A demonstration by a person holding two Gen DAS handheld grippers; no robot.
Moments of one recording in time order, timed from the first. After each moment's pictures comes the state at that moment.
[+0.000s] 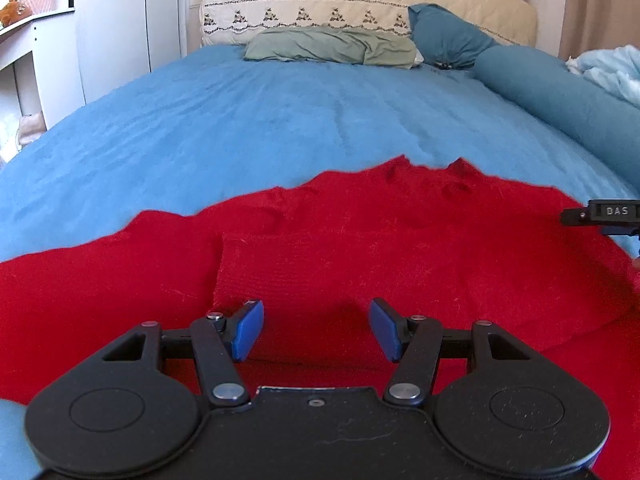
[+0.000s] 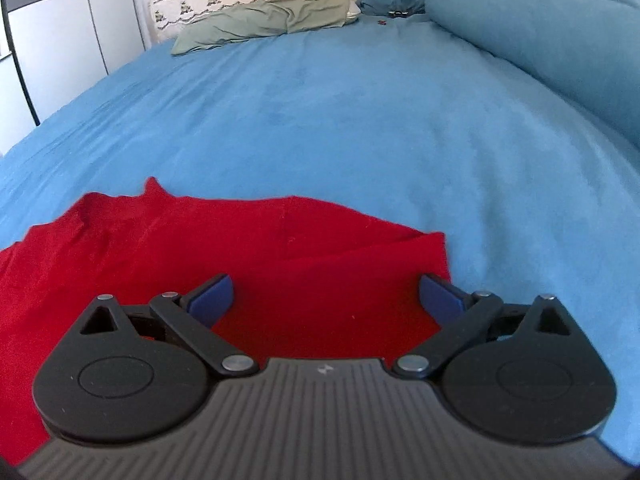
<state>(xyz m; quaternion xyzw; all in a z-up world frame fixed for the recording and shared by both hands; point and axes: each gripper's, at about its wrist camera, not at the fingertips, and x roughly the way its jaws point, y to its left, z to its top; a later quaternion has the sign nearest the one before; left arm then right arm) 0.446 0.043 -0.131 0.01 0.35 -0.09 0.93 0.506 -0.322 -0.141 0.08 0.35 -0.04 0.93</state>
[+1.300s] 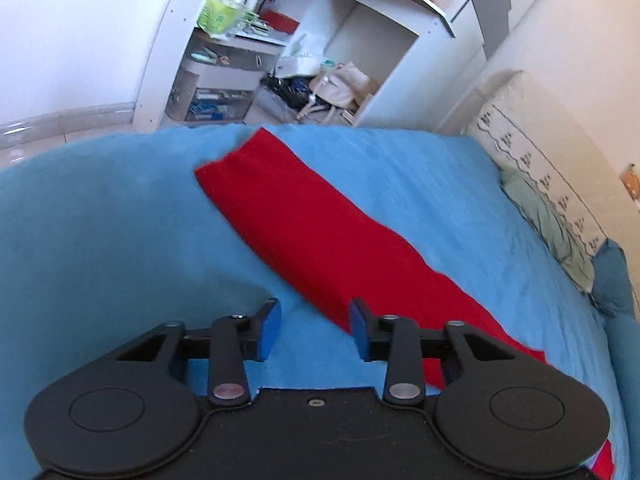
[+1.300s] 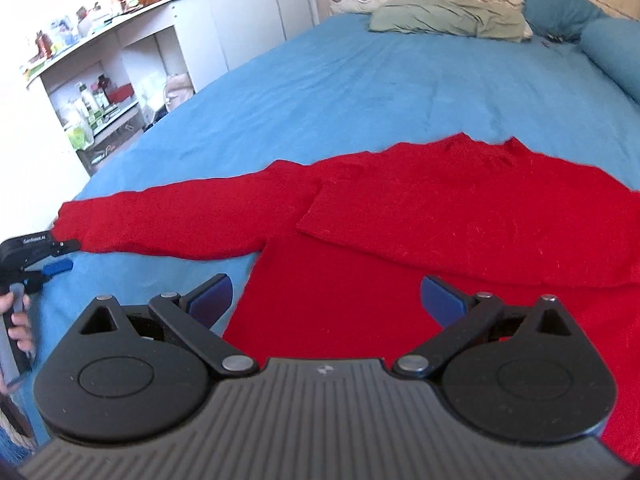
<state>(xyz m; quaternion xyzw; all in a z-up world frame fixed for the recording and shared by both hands) 0.335 0.413 -0.132 -0.33 0.29 0.16 0.89 0.348 -0.025 -0.061 0.03 0.37 0.14 0.92</state>
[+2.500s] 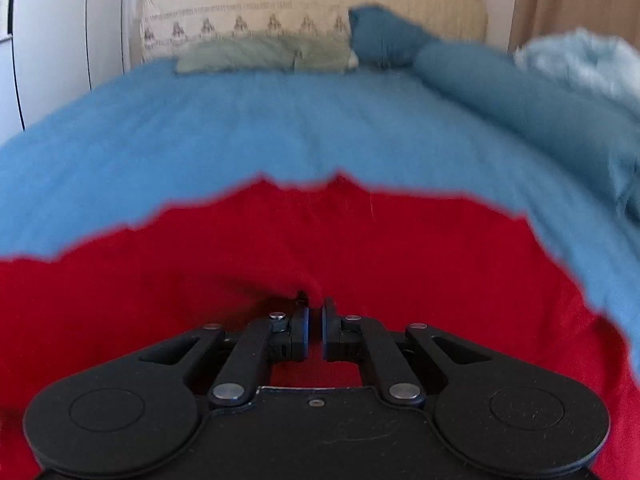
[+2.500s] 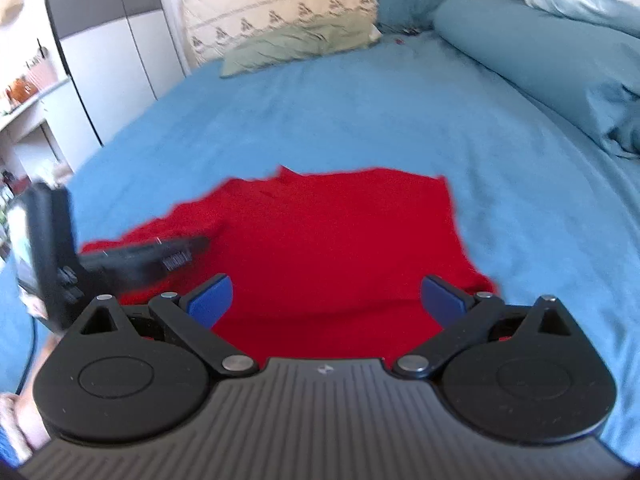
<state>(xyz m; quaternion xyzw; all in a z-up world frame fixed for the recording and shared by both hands) 0.446 -0.093 -0.135 0.02 0.35 -0.15 0.92 0.347 -0.270 -0.069 0.11 0.35 -0.02 0.93</state>
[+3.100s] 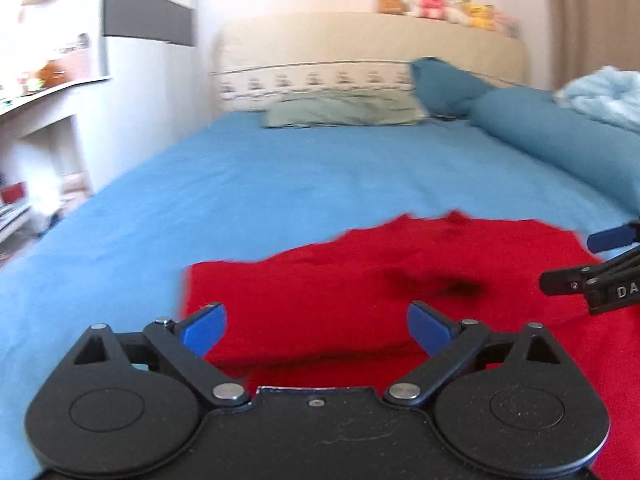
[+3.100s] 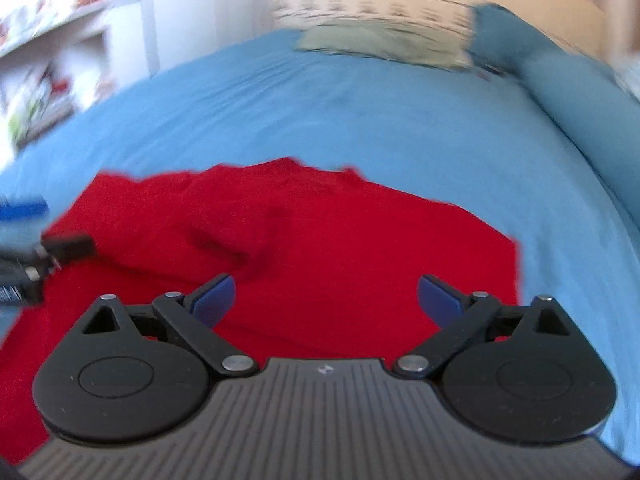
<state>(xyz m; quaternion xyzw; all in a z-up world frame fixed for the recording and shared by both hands) 0.384 0.051 -0.098 0.04 0.27 -0.05 0.96 0.404 -0.171 -0.084 -0.07 0.34 0.09 0.93</state>
